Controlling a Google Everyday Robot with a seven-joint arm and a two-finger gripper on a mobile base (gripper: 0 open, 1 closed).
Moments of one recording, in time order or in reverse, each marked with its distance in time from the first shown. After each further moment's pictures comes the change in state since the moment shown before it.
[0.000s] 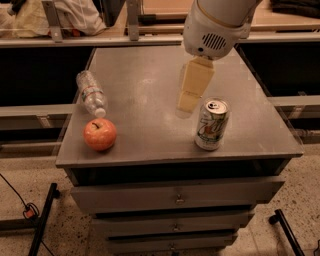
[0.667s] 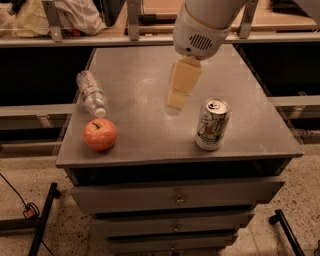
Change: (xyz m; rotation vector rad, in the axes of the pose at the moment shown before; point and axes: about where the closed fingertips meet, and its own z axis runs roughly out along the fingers) arm -0.013 -0.012 0.015 0.006 -0.007 0.011
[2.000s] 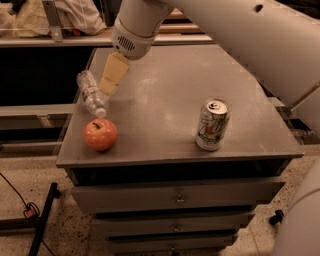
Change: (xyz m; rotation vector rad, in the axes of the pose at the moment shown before) arm -0.115 -0.055 0.090 -0.014 -0.119 0.229
